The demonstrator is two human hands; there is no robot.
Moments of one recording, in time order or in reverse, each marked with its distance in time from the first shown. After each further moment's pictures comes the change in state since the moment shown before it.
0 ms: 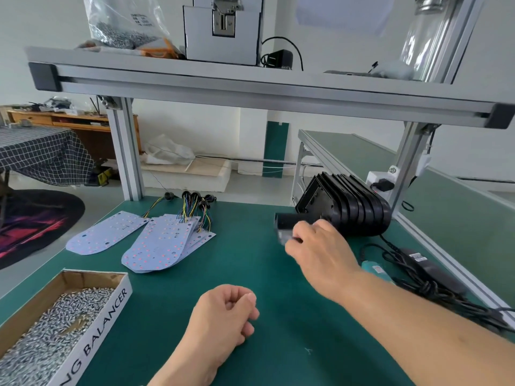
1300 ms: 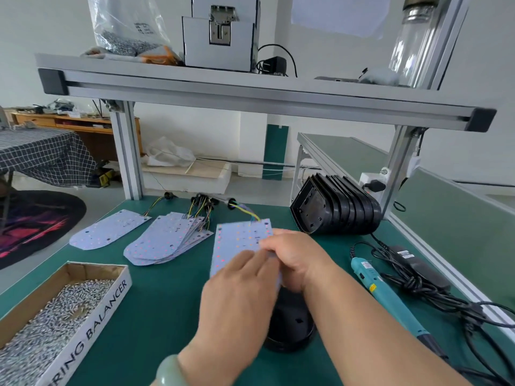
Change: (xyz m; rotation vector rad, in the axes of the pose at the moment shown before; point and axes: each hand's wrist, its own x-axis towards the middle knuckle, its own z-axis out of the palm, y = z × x) left_hand -0.033 0.044 0.019 0.983 0.243 0.969; right_hand 0.019 -0.046 -0.032 2.064 -0.217 0.986
